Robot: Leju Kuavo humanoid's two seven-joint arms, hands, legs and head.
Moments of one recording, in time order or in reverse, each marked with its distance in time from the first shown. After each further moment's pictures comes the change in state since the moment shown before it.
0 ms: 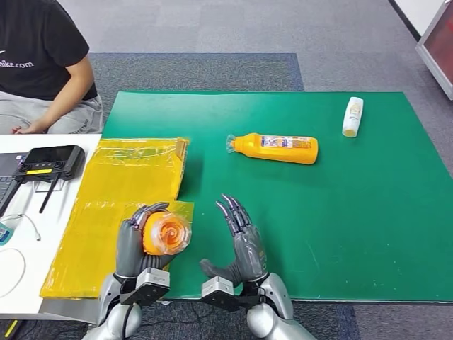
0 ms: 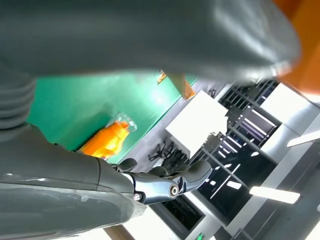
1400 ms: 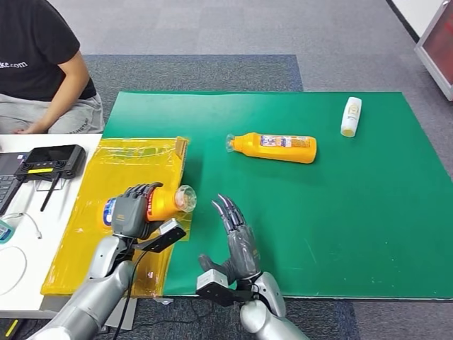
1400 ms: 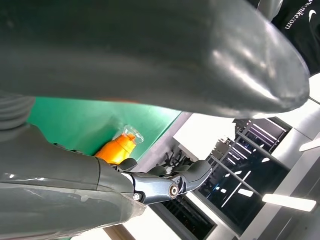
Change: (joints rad) left arm -0.350 -0.002 0.145 0.601 -0.430 0.055 0.223; right arm -0.020 0.071 -0.051 0.104 -0.022 0.036 -0.040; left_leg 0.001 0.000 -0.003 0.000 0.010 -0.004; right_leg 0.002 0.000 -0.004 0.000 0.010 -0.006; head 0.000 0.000
